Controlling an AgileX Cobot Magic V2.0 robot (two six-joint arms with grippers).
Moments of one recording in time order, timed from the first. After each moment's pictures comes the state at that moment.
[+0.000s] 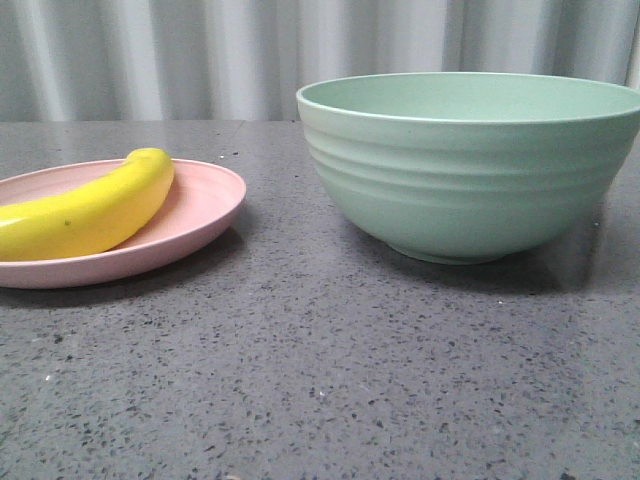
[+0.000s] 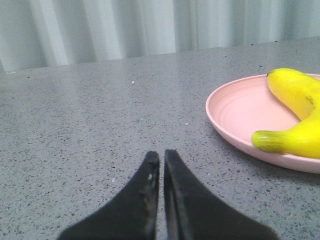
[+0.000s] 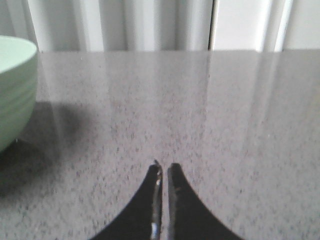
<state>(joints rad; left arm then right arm) -0.10 0.00 0.00 0.06 0.17 -0.02 -0.17 -0.01 0.01 0.04 0.15 -0.08</state>
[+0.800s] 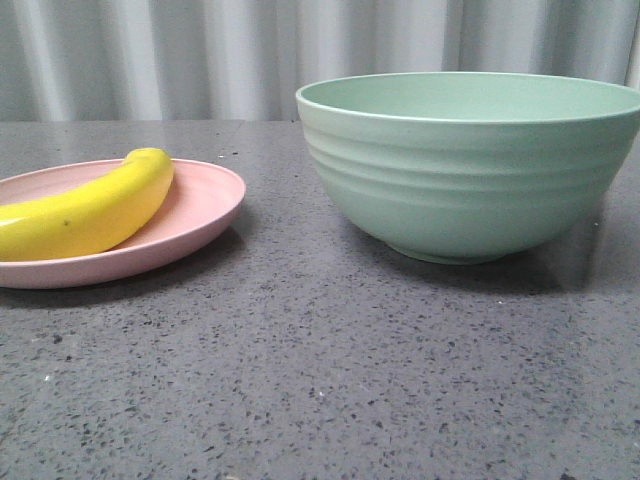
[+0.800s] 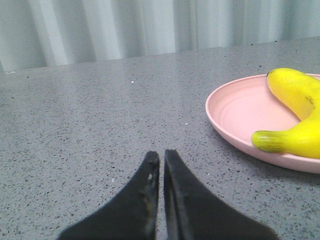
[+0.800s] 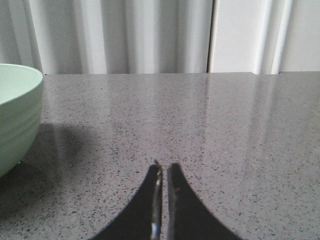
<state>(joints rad) -0.10 0.00 0.00 0.06 0.17 -0.02 -0.17 -0.01 0.01 0.04 0.09 -0.08</state>
